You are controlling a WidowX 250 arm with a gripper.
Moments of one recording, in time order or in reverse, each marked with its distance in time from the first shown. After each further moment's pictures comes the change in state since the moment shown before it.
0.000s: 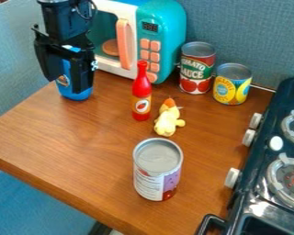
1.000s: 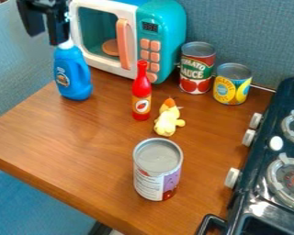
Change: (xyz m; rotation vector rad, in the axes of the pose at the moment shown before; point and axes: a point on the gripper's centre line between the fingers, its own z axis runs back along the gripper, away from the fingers) arm 0.040 0.079 0.029 0.021 -0.012 -0.008
